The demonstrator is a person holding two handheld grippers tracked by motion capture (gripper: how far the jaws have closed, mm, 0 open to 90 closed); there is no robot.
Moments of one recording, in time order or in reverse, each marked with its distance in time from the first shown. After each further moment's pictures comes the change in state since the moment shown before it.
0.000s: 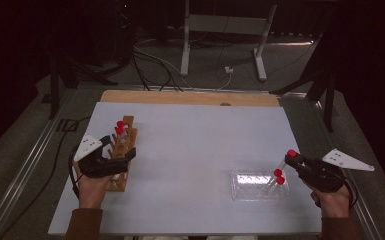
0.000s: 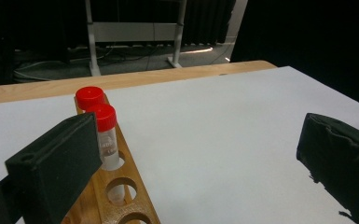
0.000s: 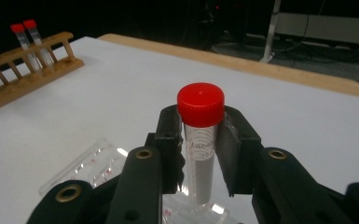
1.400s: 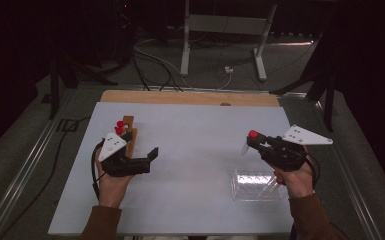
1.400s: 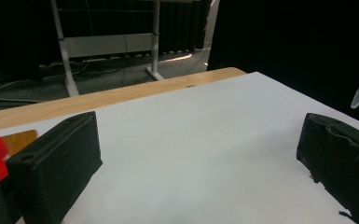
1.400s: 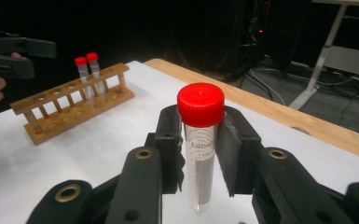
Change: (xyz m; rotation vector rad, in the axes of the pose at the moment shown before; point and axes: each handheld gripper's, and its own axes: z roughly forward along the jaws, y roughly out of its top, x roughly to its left) left arm -0.053 0.016 0.024 -0.031 -0.085 0.065; right arm 0.072 0.068 0.064 -0.037 0.152 -0.103
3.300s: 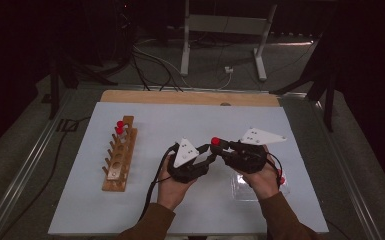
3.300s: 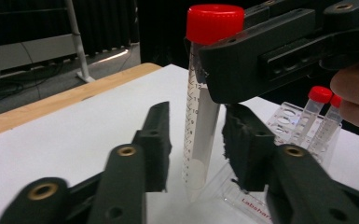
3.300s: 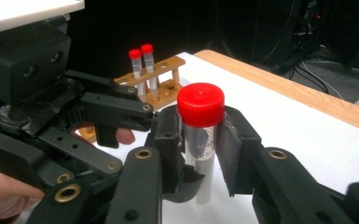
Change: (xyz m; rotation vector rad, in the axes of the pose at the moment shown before) left arm -0.118 0.005 0.084 0.035 -0.247 0.138; right arm 0.053 0.003 0.061 0.050 0.159 -0.001
